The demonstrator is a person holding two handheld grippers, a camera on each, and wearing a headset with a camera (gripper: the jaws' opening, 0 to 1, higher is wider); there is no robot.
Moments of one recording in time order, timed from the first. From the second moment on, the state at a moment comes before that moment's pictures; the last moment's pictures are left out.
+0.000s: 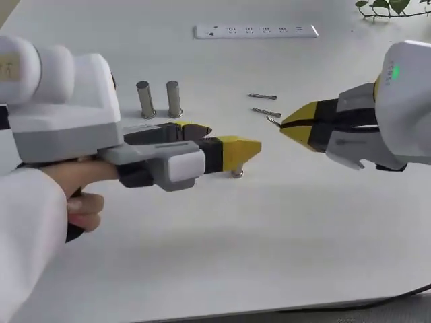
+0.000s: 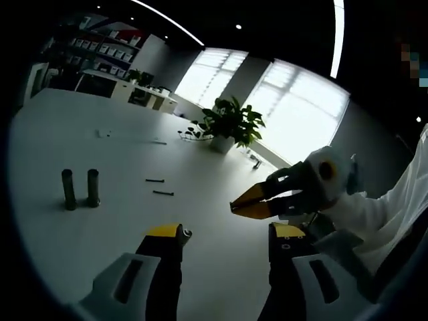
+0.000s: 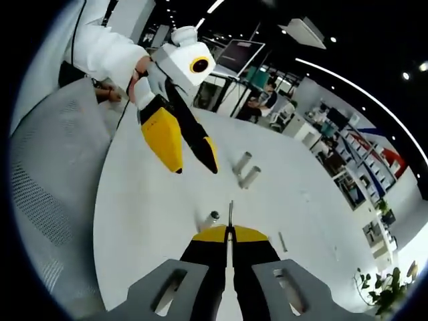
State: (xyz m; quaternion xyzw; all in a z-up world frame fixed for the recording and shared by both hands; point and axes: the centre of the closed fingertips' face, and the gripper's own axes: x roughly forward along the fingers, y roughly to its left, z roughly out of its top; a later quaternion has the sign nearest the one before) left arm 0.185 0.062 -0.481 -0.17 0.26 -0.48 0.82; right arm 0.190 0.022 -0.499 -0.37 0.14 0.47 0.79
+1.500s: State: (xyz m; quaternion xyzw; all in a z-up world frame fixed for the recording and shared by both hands) left arm 0.157 0.040 -0.491 -0.16 0.36 -0.52 0.76; right arm 0.159 0.045 -0.496 -0.36 0.13 0.50 0.78
